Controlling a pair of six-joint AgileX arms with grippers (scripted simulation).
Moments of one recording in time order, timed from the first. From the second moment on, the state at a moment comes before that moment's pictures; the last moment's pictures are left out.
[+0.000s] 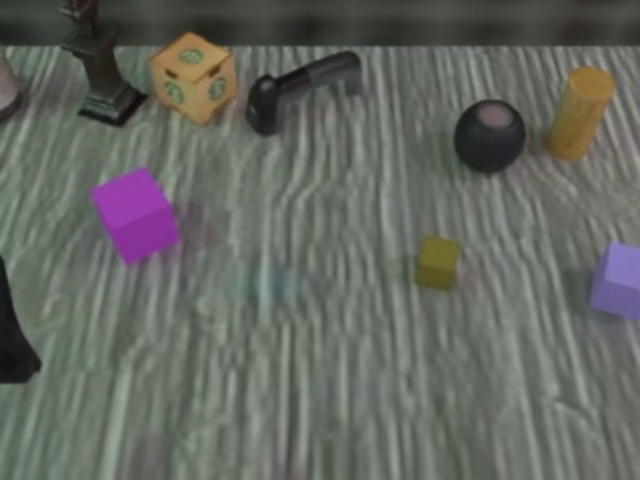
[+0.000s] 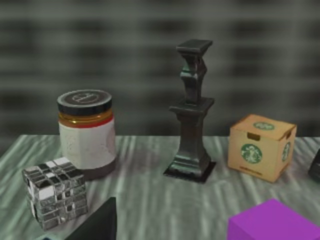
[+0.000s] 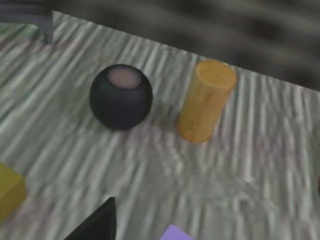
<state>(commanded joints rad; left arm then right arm) 0.00 0.00 0.00 0.00 0.00 0.00 0.14 0.57 0.53 -0.33 0.00 -0.22</state>
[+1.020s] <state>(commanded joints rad) 0.00 0.00 0.00 0.00 0.00 0.00 0.47 2.19 1.84 -1.17 0.00 -0.75</state>
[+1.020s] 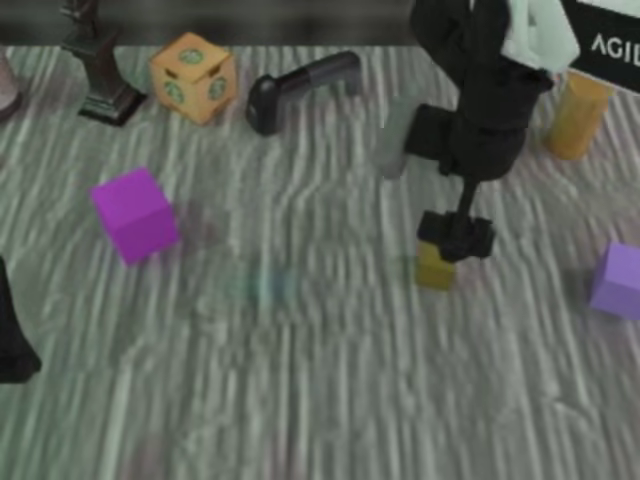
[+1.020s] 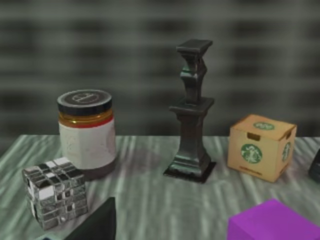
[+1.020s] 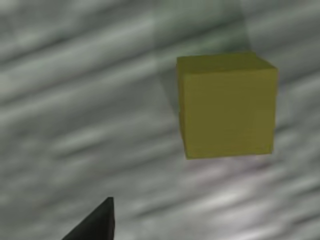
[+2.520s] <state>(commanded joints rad) 0.00 0.00 0.00 0.00 0.00 0.00 0.49 2.39 1.74 -0.92 0.01 -0.79</state>
